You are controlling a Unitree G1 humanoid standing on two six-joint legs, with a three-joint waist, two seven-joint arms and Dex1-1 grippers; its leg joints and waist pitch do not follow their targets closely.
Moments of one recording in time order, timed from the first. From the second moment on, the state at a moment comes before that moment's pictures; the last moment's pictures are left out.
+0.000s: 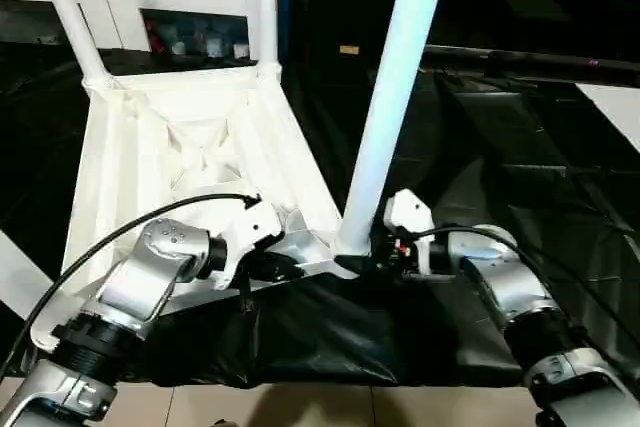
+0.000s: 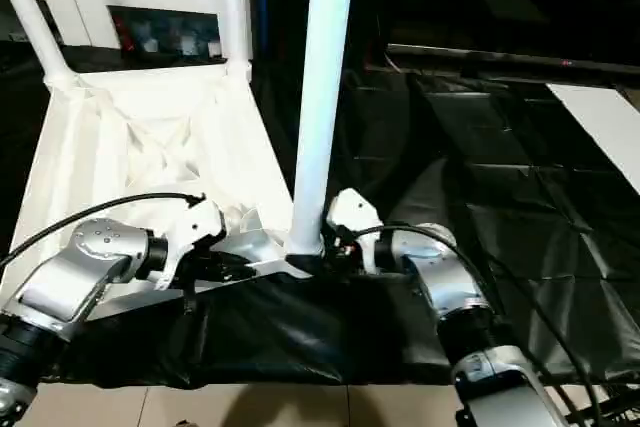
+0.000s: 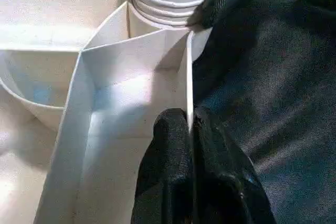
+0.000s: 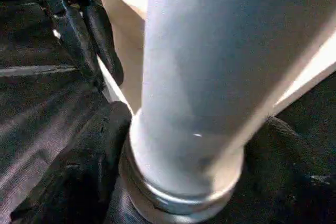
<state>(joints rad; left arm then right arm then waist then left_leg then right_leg) -0.43 0.51 -0.32 0.20 -0.06 0.44 -1.12 -0.52 -0.27 0.21 0.65 0.07 -0.10 1.08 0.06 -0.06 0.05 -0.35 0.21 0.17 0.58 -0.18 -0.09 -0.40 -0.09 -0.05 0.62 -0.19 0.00</state>
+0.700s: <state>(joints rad) -0.45 0.35 -0.30 0.27 0.02 0.41 -0.88 -0.53 -0.18 0.15 0.73 0.02 -0.08 0.75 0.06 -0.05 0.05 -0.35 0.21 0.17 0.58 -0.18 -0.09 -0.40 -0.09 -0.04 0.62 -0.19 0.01</state>
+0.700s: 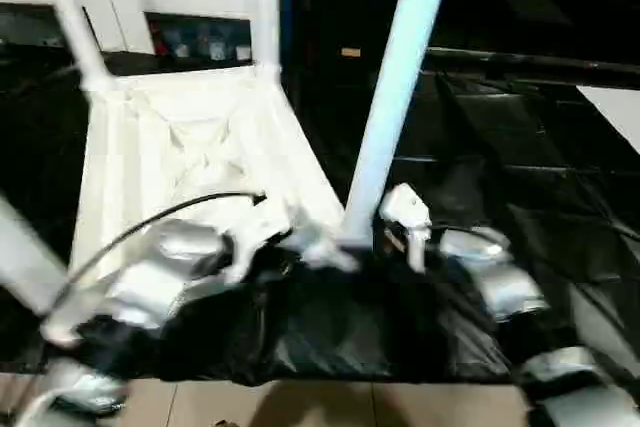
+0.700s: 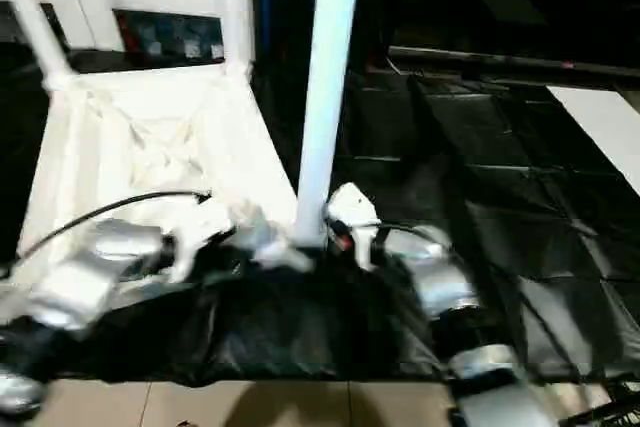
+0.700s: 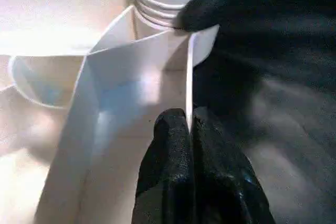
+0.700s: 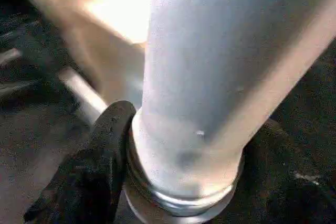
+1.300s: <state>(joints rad) -0.51 0.25 -0.29 0.37 0.06 0.37 -0.78 -0.57 -0.08 0.07 0.80 0.03 -0.06 0.54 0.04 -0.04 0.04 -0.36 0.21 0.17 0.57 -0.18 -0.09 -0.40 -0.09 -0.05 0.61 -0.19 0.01</state>
